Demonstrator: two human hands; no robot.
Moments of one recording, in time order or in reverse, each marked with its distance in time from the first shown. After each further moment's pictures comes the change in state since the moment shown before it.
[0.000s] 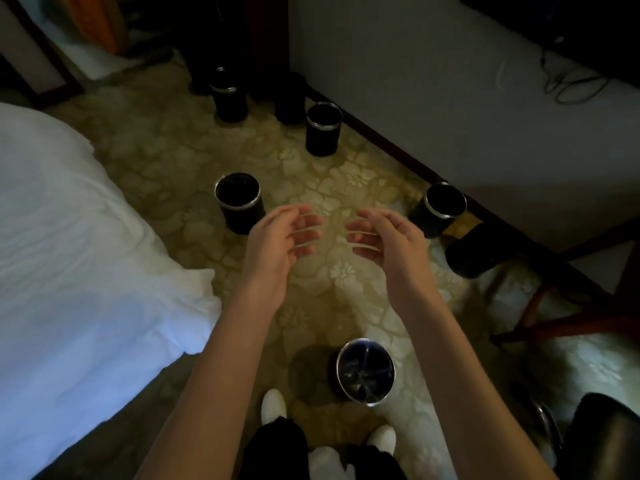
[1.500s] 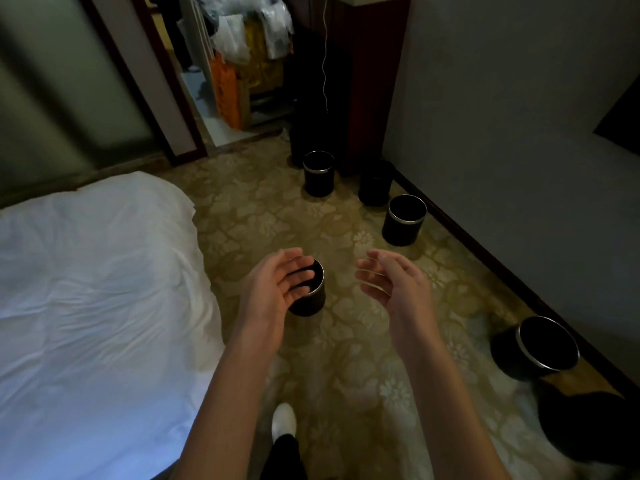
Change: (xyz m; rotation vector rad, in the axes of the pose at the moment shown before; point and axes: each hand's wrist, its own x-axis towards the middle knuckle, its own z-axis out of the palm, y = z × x) left_hand 0.197 0.168 -0.001 -0.207 0.355 0.111; right_hand 0.254 -0.117 0.133 0.150 -0.247 0.081
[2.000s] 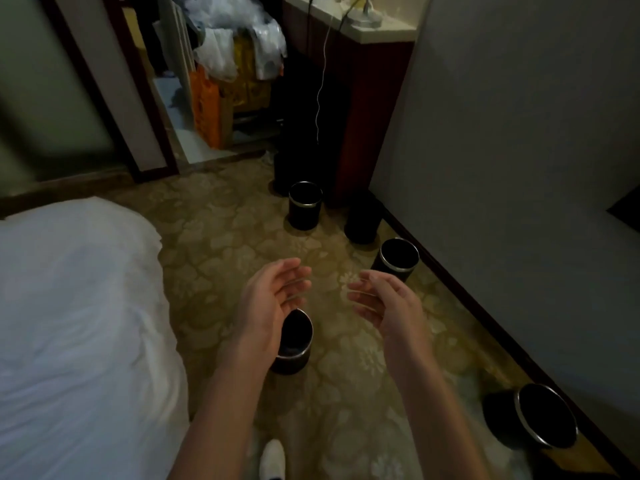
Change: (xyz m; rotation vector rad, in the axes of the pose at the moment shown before) left_hand 0.233 0.084 -0.008 -0.069 -0.072 -0.037; right_hand 0.182 -0.020 0.136 -0.118 0.043 -0.003
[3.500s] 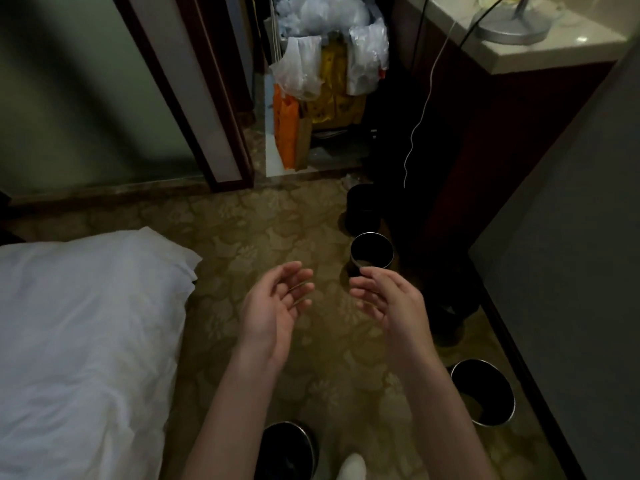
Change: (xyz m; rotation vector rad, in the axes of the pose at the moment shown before) left_hand 0.478 0.144 0.205 -0.196 0.413 0.080; right_hand 0.581 -0.146 0.132 0.015 -0.362 0.201
